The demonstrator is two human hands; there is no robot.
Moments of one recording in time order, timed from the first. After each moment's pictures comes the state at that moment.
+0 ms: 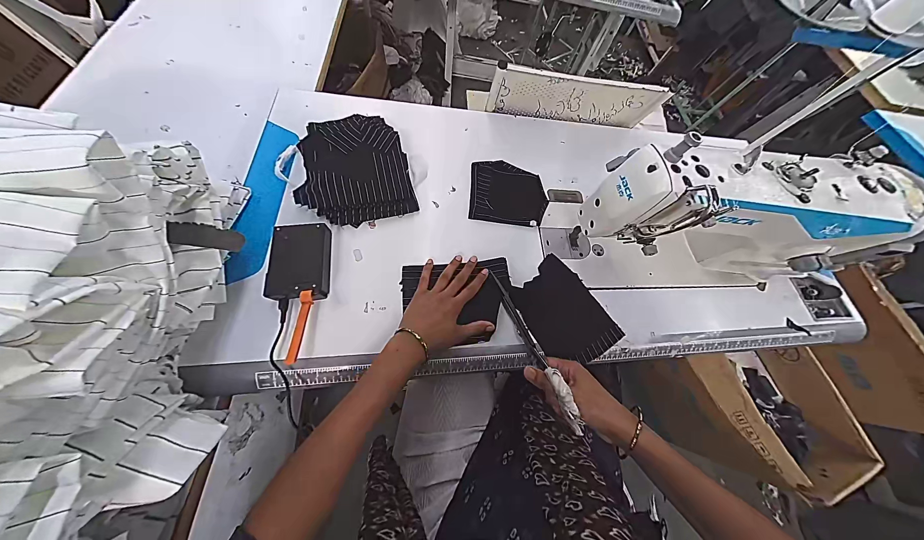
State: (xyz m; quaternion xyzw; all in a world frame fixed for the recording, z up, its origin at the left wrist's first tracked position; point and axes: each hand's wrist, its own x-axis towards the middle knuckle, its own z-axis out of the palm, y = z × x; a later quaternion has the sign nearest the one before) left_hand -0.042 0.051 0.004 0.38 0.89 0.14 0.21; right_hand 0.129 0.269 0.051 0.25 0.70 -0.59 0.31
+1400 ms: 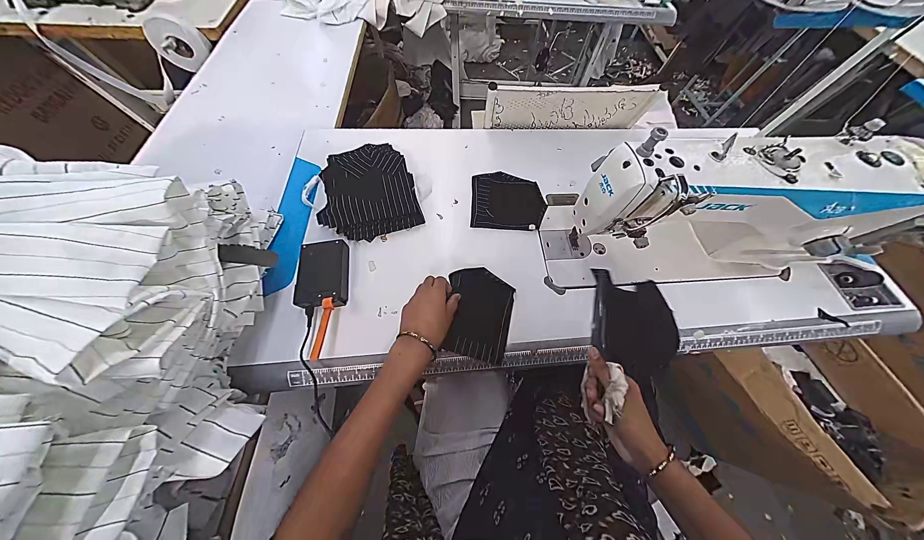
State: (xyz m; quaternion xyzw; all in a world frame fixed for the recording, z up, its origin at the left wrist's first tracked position) left_hand -0.038 0.051 0.058 0.11 0.93 0.22 0.28; right_hand 0.180 0.275 0.029 0.36 0.58 -0.73 -0.02
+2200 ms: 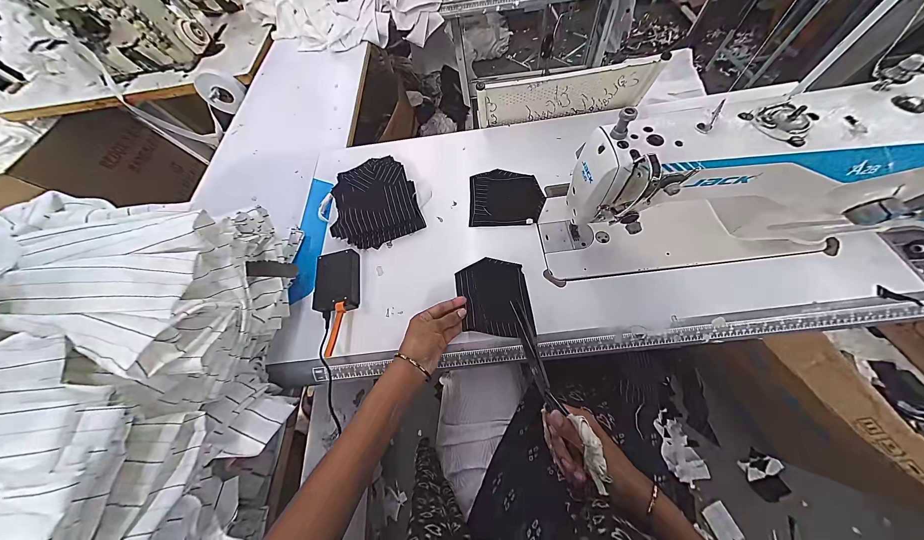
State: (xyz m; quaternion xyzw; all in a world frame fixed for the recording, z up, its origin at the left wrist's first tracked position) left_hand 0.005 0.049 0.047 -0.20 0.61 0.71 0.28; right_hand 0.221 0.251 0.007 0.16 0.49 -0.83 0.24
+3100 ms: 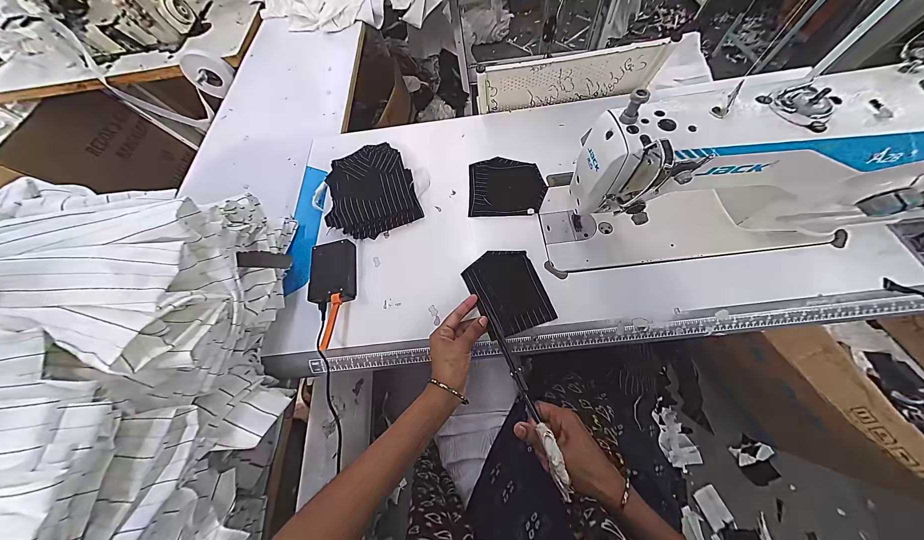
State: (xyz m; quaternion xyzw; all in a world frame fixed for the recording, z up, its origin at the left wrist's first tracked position) left_hand 0.056 0.078 0.021 -0.13 0.62 0.75 0.17; right_hand 0.215 0.228 -0.002 0.16 0.67 -0.68 0.25
